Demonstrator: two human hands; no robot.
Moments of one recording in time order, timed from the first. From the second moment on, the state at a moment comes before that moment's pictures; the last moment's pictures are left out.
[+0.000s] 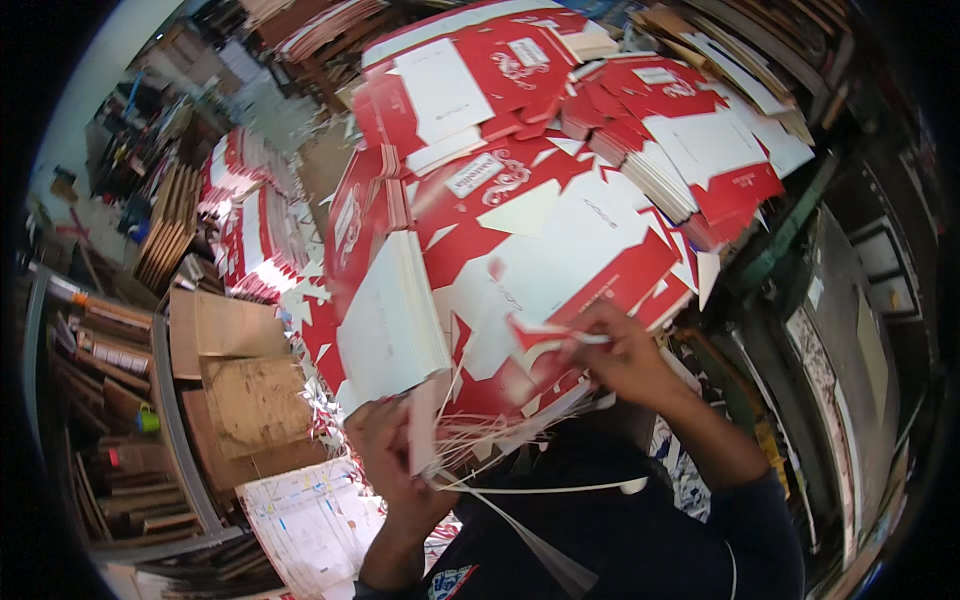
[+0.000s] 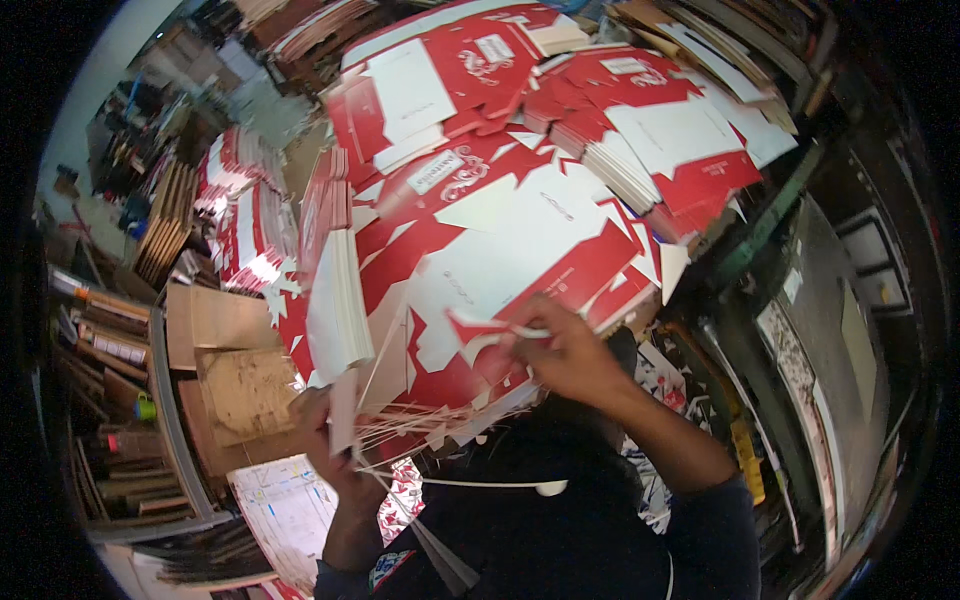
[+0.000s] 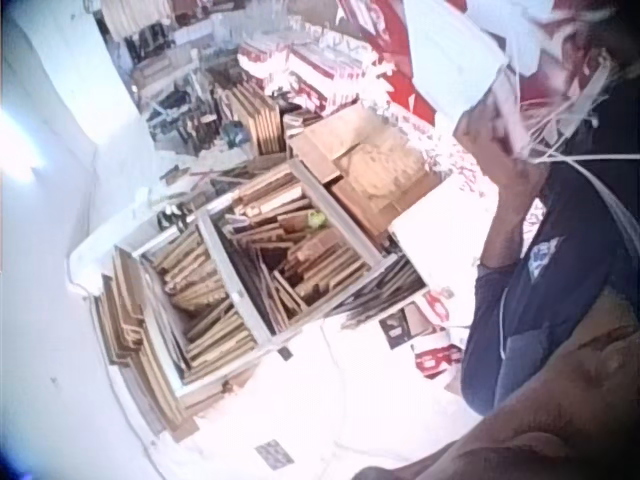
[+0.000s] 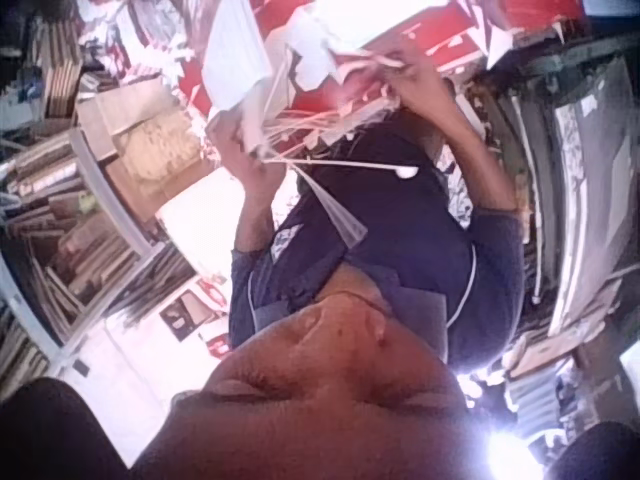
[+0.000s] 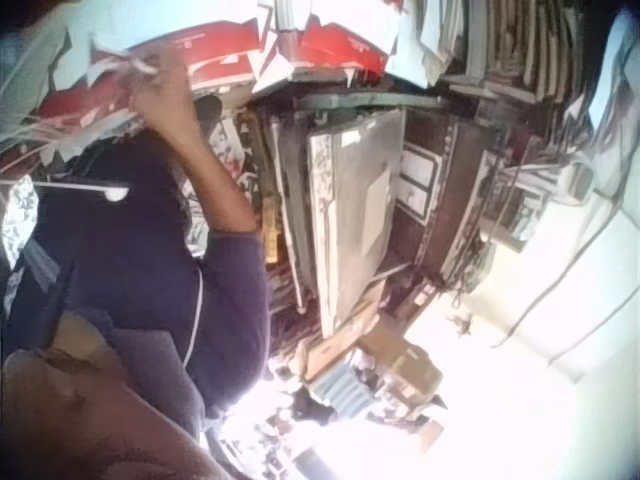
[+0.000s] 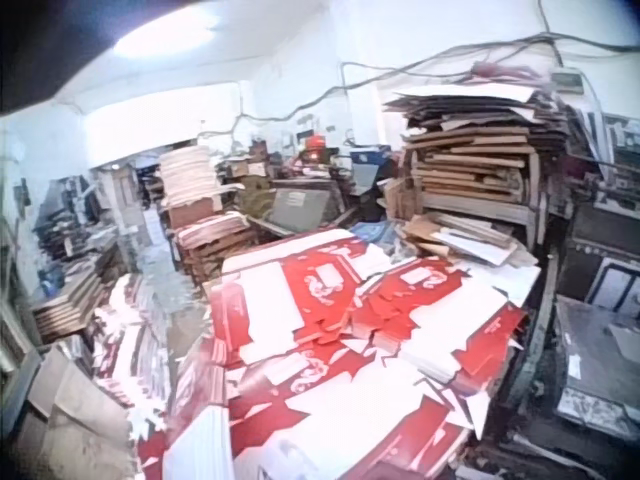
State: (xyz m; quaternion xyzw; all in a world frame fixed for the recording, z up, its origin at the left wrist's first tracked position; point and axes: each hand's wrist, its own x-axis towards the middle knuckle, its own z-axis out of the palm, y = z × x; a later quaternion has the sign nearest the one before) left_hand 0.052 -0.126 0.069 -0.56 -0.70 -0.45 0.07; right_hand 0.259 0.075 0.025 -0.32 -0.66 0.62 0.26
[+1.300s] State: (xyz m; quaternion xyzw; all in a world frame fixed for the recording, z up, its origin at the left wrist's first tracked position) left_hand -0.069 -0.154 0.015 -0.12 -0.62 -0.61 -0.47; right_hand 0.194 0.086 0.030 -0.40 -0.48 0.76 0.16
